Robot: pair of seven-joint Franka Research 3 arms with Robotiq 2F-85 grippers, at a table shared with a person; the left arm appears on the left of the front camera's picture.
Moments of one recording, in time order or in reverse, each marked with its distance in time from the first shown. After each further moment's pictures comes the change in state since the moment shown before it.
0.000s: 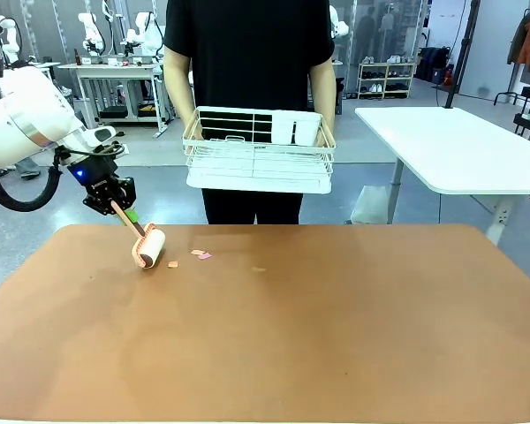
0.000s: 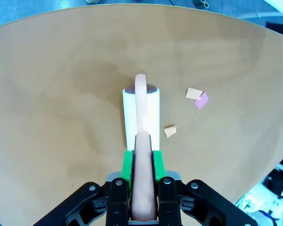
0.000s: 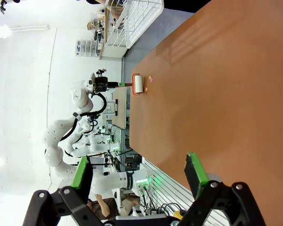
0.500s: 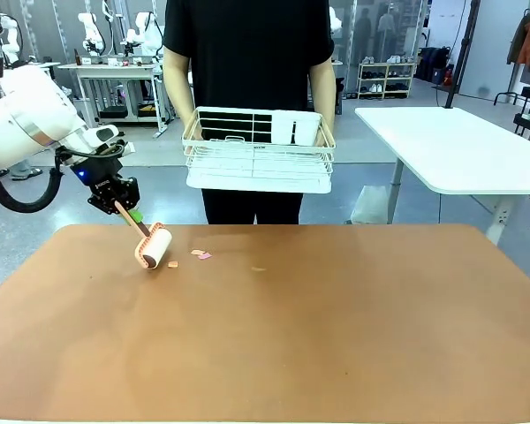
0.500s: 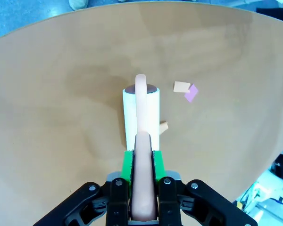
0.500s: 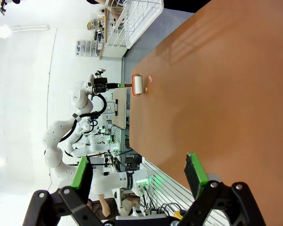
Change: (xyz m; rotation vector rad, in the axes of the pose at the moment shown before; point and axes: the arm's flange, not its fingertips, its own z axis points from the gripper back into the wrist) left arm -0.004 -0.010 -0.002 -0.028 -0.008 -0.113; right arm 0.000 0.000 0.000 0.000 0.000 0.000
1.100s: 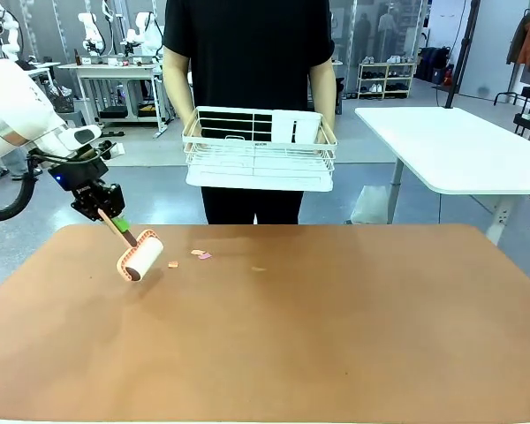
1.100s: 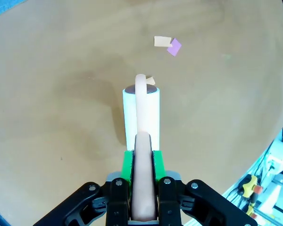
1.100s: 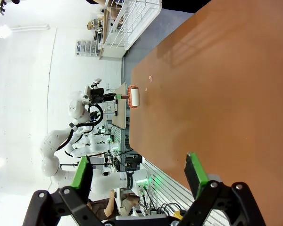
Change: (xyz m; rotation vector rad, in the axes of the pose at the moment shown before) left arm -0.062 -0.017 0.022 -0.006 0.021 -0.140; right arm 0.000 0.000 0.000 0.000 0.000 0.000
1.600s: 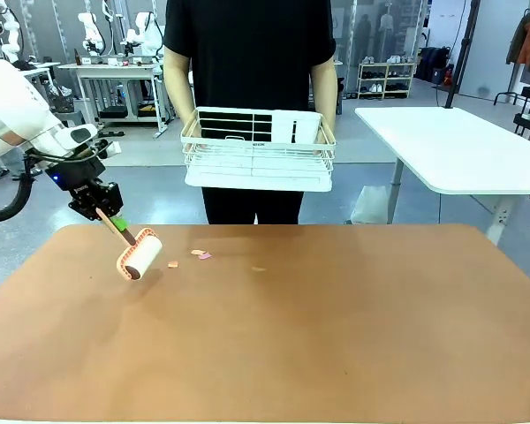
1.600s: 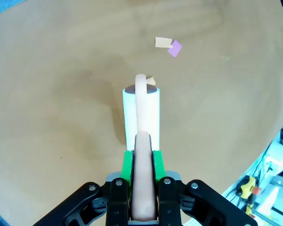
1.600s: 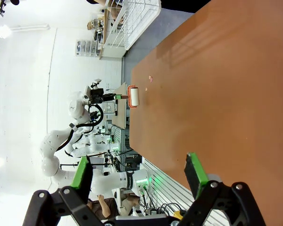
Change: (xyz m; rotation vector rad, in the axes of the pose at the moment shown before) left arm -0.004 0.002 0.002 -0.008 -0.008 0.011; right arm 0.000 0.000 0.000 0.000 0.000 0.000
